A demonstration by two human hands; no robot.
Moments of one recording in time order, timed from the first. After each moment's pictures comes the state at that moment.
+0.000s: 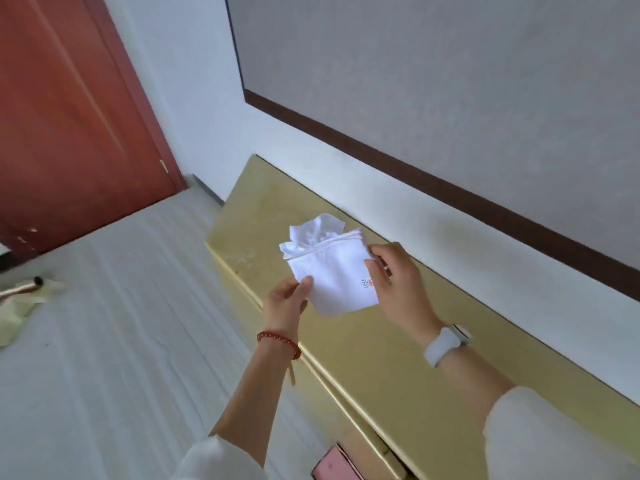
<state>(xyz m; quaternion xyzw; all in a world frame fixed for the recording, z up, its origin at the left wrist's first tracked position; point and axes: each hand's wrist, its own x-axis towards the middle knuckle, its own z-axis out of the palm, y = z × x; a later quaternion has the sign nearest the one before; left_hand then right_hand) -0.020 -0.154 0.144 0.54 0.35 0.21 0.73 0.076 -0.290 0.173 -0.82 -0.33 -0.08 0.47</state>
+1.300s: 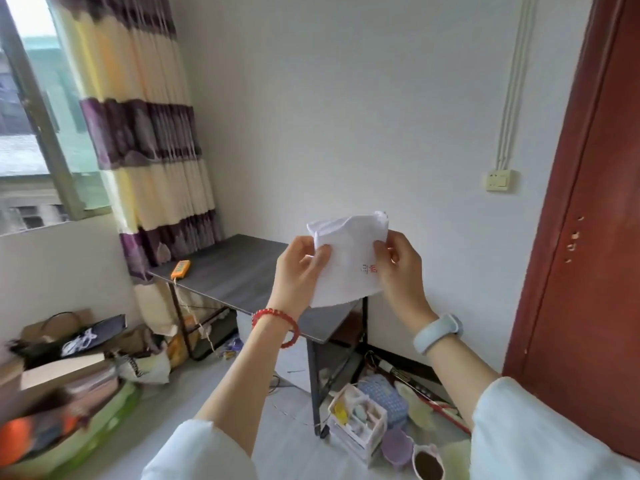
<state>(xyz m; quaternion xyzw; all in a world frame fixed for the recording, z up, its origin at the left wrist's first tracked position) -0.830 0.667 0.423 0.55 0.50 0.64 0.21 -0.692 0.725 0.414 -0.34 -0.65 0.28 0.62</state>
